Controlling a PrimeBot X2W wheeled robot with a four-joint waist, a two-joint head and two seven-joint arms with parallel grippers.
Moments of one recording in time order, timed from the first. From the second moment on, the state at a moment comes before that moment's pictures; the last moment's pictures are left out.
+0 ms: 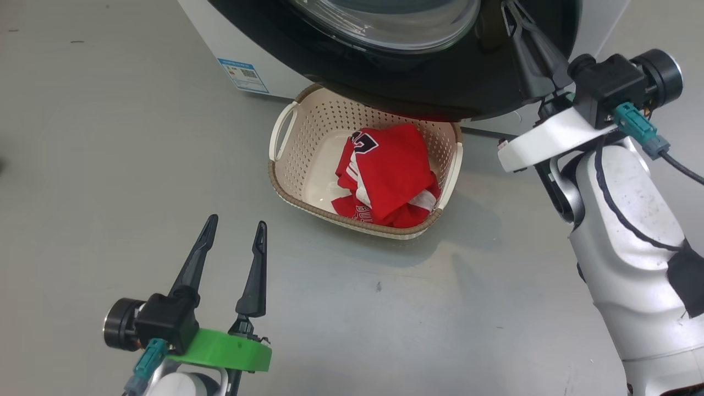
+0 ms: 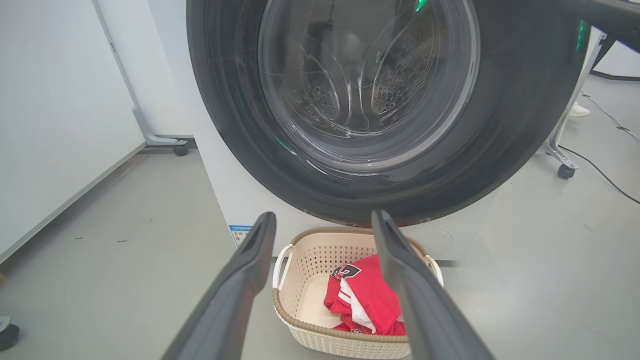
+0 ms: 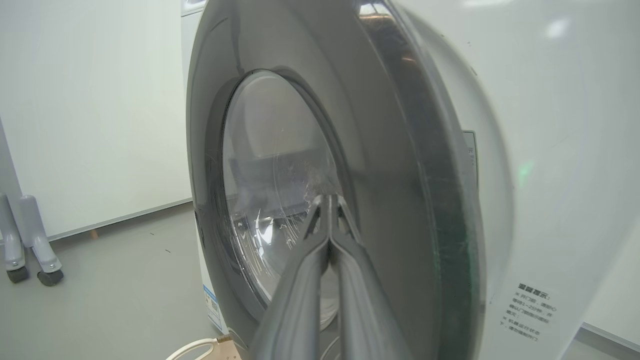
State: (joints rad) left arm -0.07 0.06 -0.31 -0.03 -0.32 0.06 -0.23; right arm -0.66 -0.13 0.30 0.31 0.13 0.09 -0.23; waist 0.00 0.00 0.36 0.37
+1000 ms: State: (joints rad) left arm -0.14 0.05 -0.35 0.02 -0.33 0.06 -0.25; right arm -0.92 -0.17 0.21 0.50 0.14 0.10 -0.24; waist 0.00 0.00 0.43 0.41
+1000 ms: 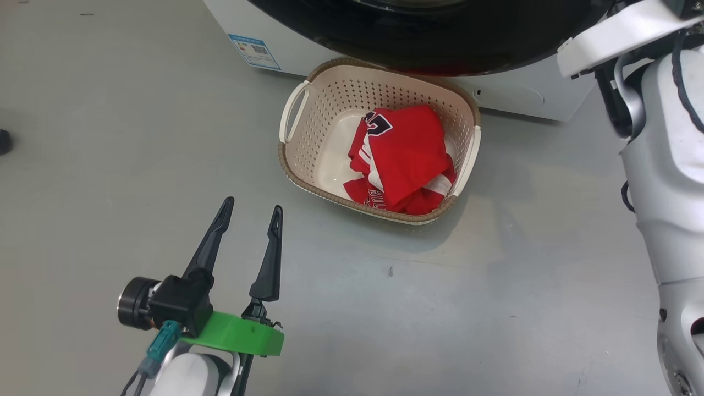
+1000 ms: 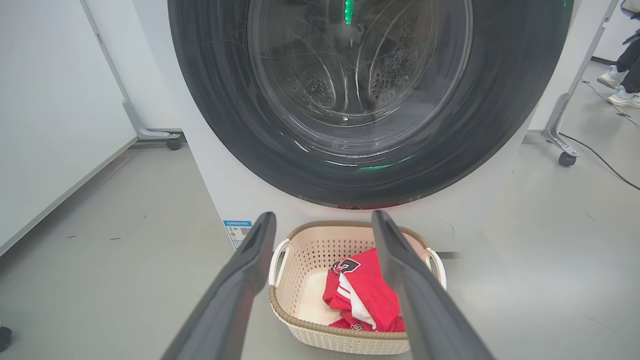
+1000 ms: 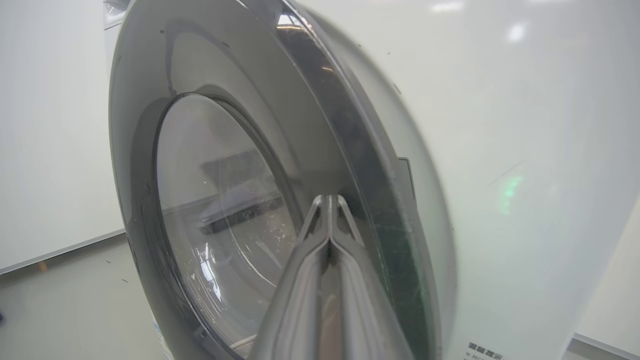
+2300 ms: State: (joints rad) left arm -0.19 0.04 -0.37 0.06 -0.33 0.06 -0.25; right arm -0.96 -0.14 0.19 0.61 0.16 0.10 -0.26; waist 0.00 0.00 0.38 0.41
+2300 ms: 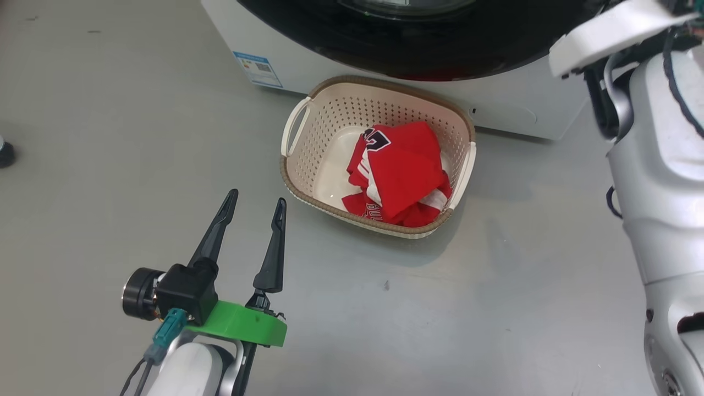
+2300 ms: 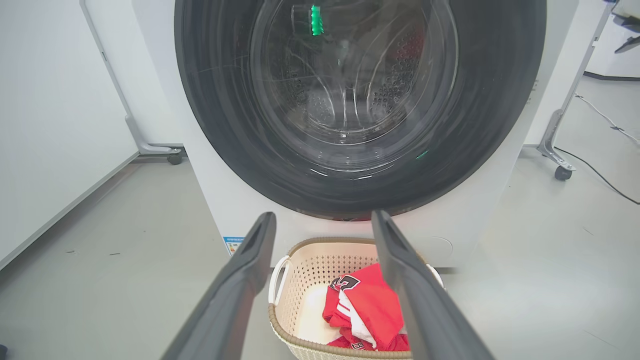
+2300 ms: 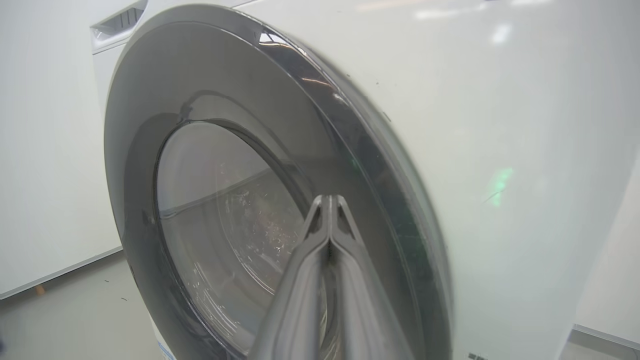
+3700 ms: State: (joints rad) left arm -0.07 0.07 -0.30 0.12 -0.32 0.08 -0.25; right arm -0.20 -0.06 0.15 0.33 0.24 0.04 -0.26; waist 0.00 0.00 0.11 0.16
